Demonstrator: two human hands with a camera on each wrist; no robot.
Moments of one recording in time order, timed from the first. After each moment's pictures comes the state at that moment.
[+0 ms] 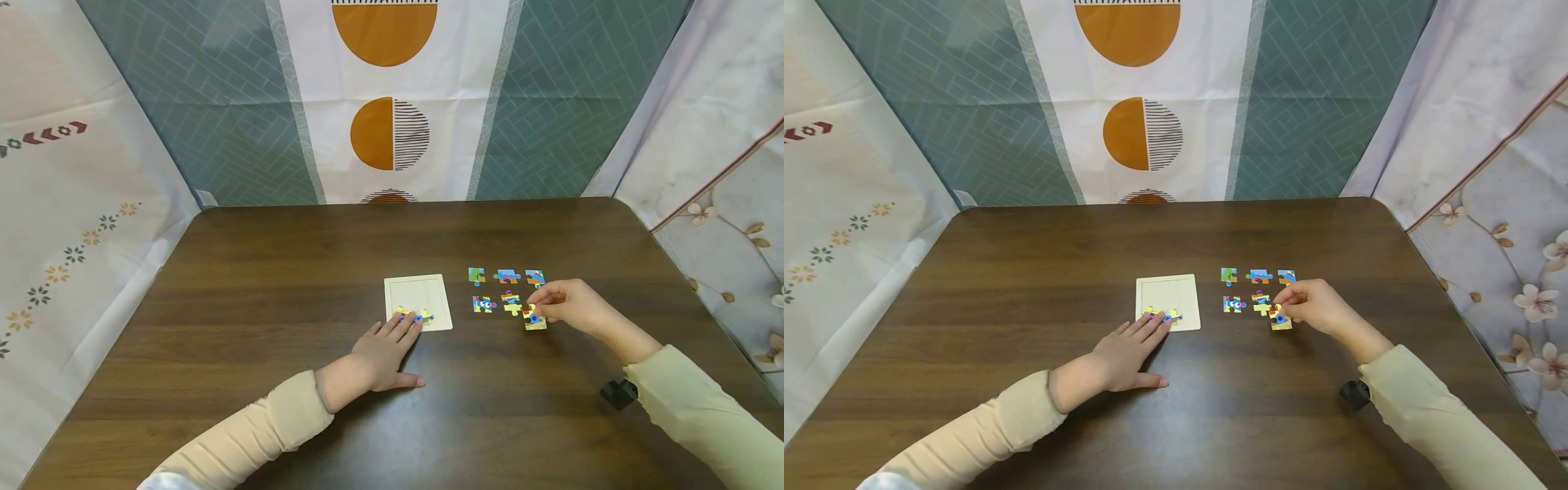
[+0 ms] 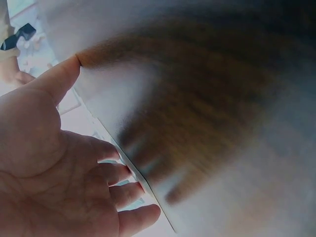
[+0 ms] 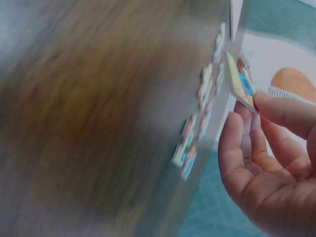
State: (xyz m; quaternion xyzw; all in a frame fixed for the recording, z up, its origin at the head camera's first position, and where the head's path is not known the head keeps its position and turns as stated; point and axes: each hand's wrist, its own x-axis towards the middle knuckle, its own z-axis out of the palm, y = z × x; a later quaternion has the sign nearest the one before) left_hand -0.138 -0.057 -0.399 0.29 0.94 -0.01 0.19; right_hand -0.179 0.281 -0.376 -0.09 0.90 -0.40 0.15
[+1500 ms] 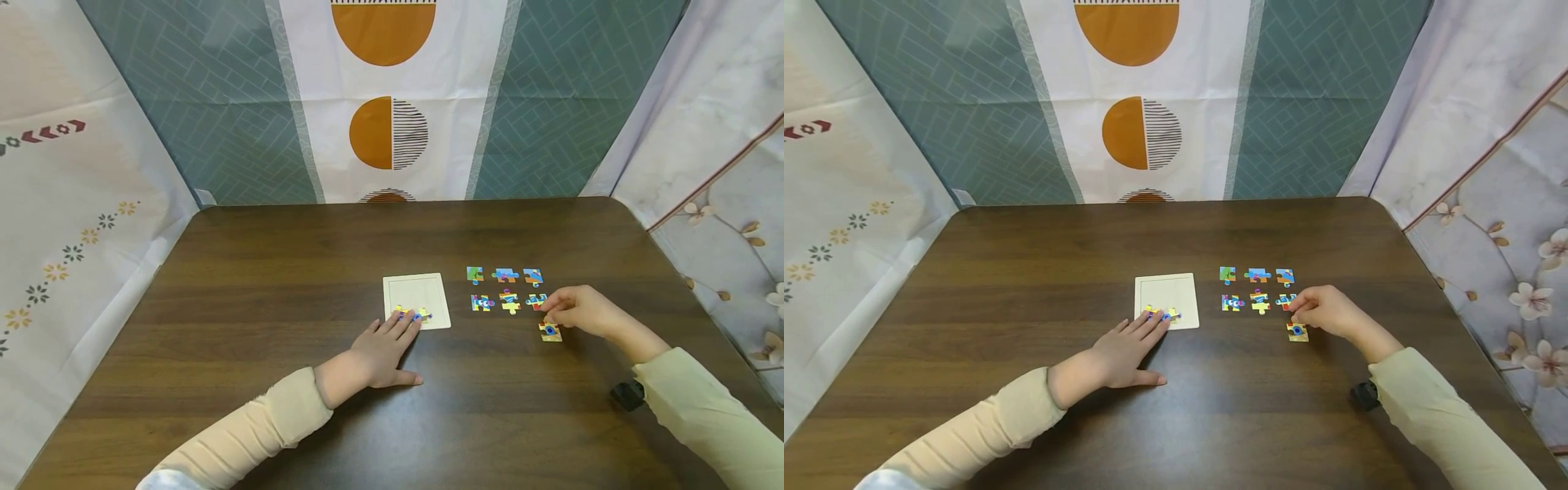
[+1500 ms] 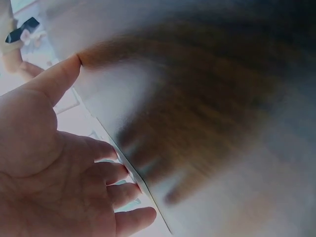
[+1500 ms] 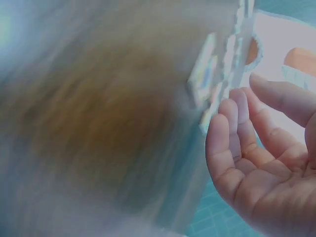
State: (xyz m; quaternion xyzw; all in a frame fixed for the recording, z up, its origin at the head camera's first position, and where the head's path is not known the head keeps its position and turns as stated) left_hand -0.140 -0.057 -0.399 0.30 0.93 0.00 0.20; right_hand -0.180 0.308 -0.388 -0.10 0.91 -0.36 0.19
